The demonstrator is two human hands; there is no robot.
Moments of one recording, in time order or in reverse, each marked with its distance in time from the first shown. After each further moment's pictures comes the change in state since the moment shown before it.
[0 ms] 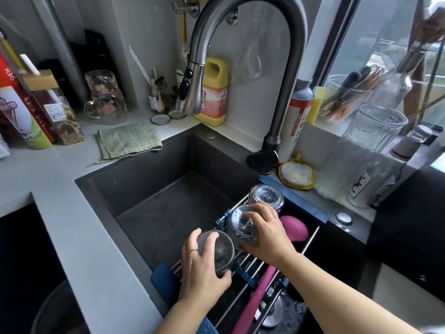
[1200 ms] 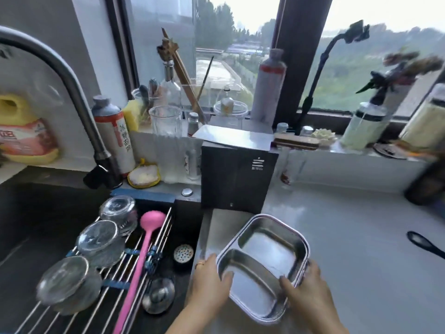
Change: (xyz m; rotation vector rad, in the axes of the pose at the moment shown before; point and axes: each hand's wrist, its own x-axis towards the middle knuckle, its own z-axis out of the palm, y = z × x) left_hand -0.119 0.192 0.086 -0.071 -0.654 0.273; right_hand -0.329 0.025 -0.143 0.215 0.346 1.446
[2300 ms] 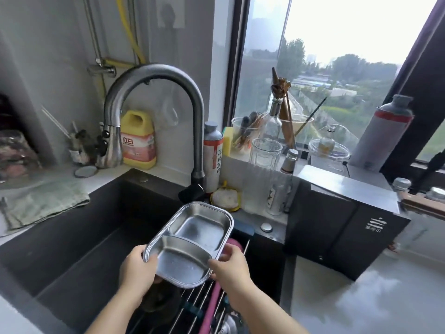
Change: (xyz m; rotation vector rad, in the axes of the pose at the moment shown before) left_hand 0.025 -0.174 -0.212 -0.482 0.643 -0.425; right_hand -0.050 -0.243 0.182 0.496 -0.599 -0.255
